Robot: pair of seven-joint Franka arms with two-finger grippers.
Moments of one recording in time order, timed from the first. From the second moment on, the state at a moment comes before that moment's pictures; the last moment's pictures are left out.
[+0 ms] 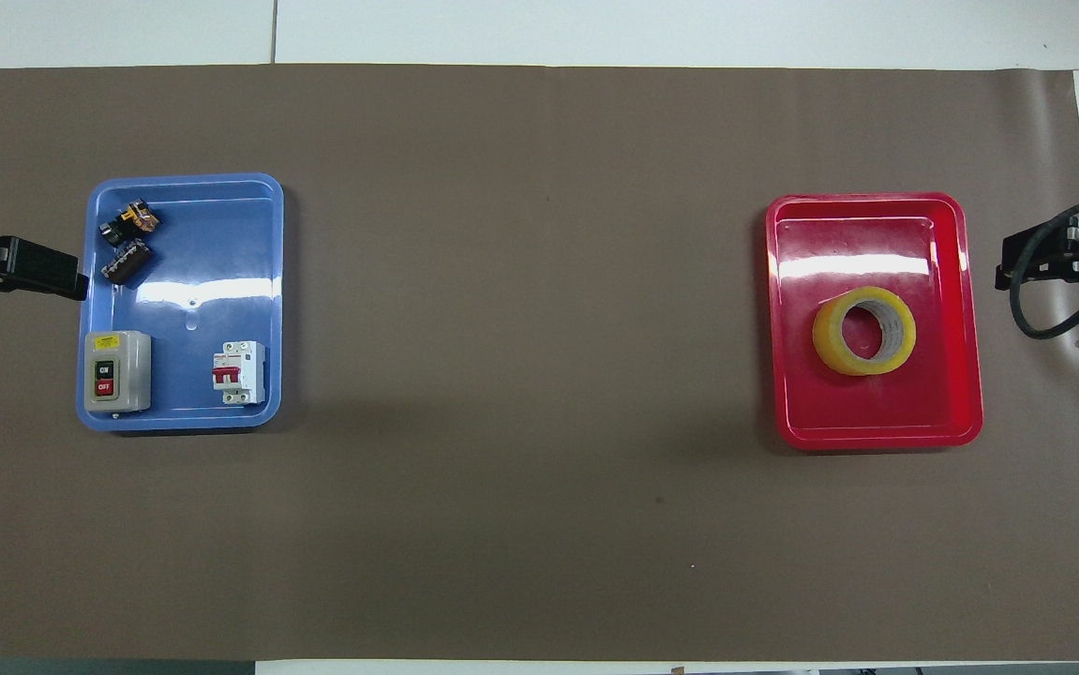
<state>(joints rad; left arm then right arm) -0.05 -0.01 0.01 -1.62 -0.02 1.58 0.07 -0.04 0.00 0.00 -1.61 -0.03 1.54 0.17</state>
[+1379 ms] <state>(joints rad) -0.05 -0.01 0.01 -1.62 -0.02 1.58 0.07 0.06 0.00 -0.06 -1.54 -0.03 1.49 0.14</state>
